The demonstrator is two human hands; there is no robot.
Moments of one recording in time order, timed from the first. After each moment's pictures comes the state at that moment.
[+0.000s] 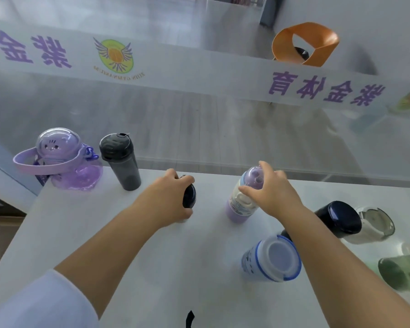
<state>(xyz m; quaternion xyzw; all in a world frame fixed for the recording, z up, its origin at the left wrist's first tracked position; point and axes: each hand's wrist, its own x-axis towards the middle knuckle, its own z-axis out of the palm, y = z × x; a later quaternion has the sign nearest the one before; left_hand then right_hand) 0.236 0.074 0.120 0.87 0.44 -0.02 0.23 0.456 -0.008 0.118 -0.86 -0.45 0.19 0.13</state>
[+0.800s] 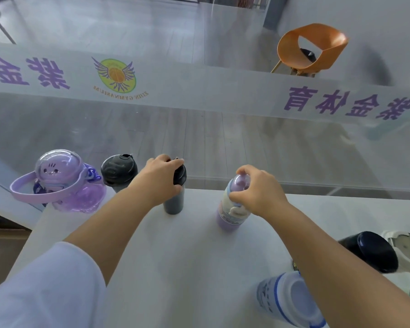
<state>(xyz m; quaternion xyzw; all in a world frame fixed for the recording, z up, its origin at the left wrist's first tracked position) 0.245 0.175 0.116 0.85 0.48 0.00 0.20 0.439 0.064 0.122 -0.83 -0.48 0.23 0.19</state>
